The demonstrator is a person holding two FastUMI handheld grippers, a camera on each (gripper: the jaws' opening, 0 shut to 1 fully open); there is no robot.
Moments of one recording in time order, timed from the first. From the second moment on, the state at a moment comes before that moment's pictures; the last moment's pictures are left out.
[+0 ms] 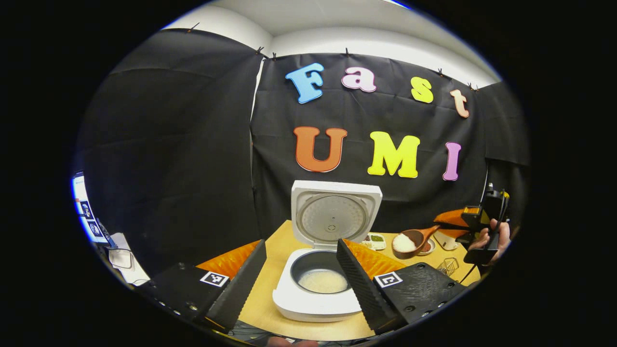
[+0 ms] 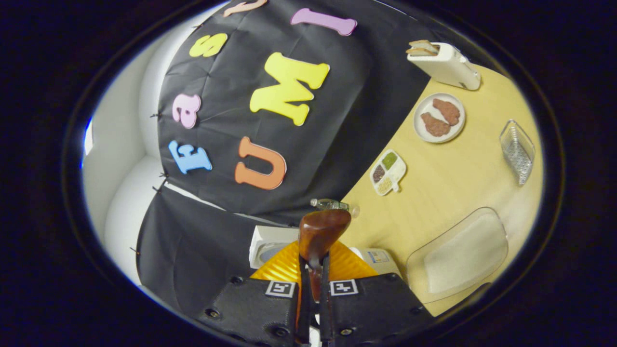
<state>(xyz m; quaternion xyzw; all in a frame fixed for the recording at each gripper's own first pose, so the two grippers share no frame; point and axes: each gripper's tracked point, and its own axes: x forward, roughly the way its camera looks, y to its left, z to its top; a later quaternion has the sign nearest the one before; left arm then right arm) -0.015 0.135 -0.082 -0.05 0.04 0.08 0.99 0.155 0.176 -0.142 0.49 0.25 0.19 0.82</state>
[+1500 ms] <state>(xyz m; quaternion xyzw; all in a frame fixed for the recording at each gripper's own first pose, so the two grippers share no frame) -0.060 0.226 -0.113 -0.12 0.04 0.17 0.98 0.156 0.421 -0.161 -0.10 0.07 0.30 0.94</state>
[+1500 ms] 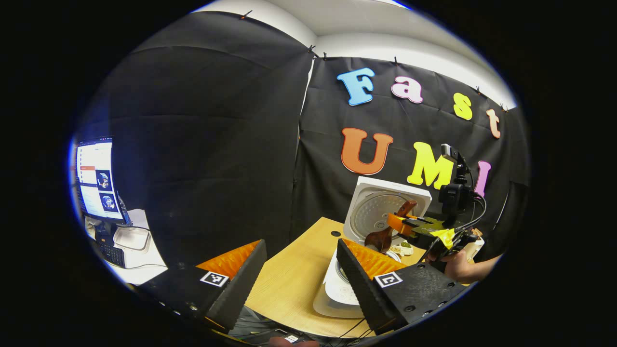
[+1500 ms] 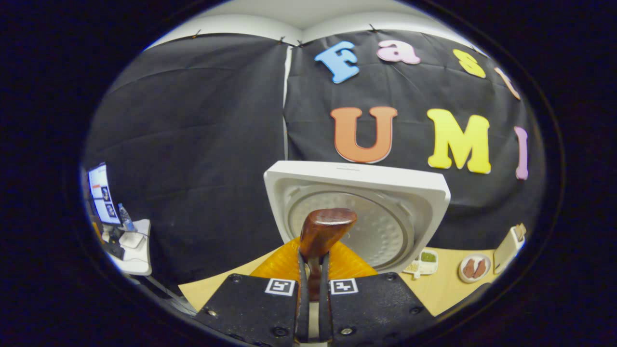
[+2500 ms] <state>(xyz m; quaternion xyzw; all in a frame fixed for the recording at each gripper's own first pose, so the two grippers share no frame) -0.053 0.205 -0.090 -0.08 0.04 0.11 0.99 0.116 0.380 -0.110 -0.14 0.02 0.33 0.93</state>
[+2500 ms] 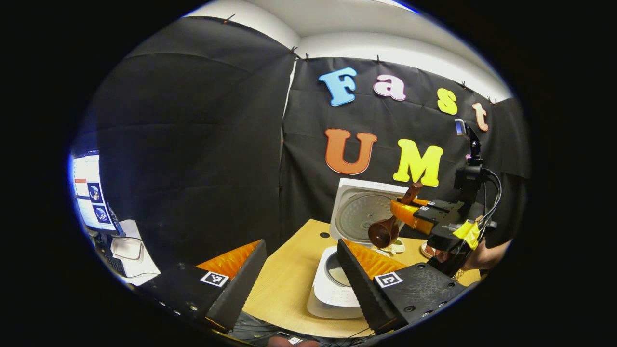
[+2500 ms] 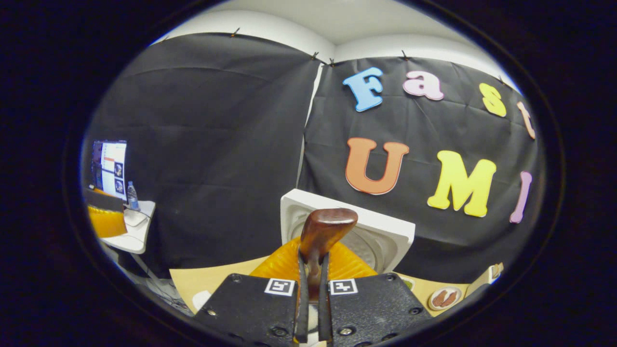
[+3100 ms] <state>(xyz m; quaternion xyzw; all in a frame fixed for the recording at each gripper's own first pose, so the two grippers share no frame) -0.011 0.095 -0.069 -0.05 0.03 0.02 1.00 0.113 0.199 -0.037 0.00 0.03 0.24 0.97</state>
